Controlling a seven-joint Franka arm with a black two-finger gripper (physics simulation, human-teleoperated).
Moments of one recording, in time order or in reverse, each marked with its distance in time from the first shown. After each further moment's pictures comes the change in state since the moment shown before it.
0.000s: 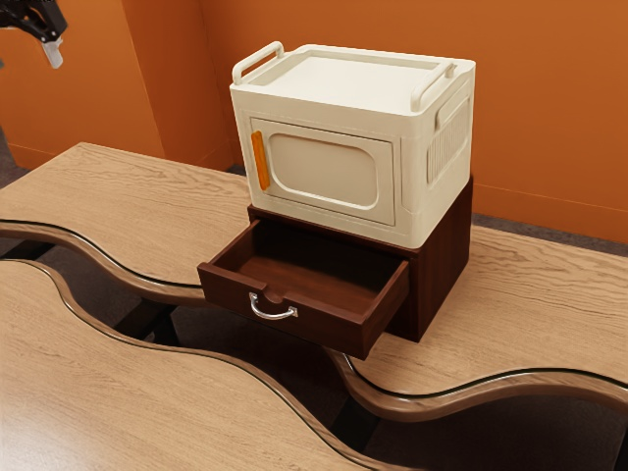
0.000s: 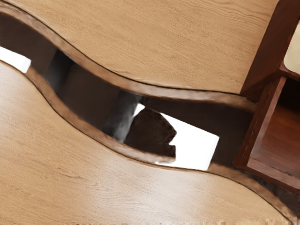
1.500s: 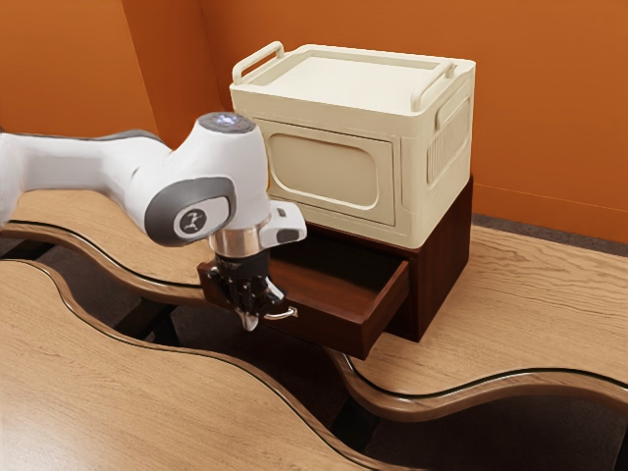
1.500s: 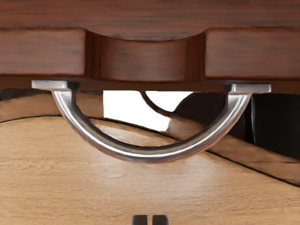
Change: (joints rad) arm -0.162 0.008 -0.395 -0.957 0.040 0.779 -0.256
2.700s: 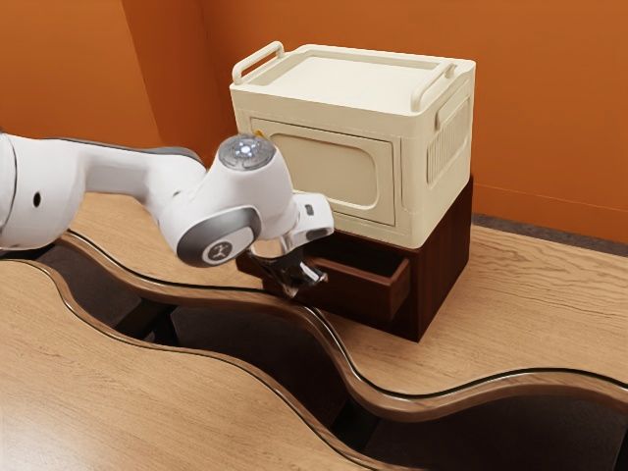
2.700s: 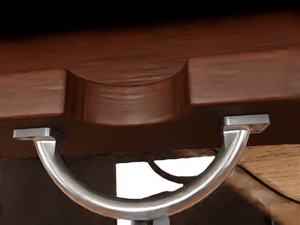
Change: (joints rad) arm 0.018 0.166 0.012 0.051 0.204 0.390 -0.057
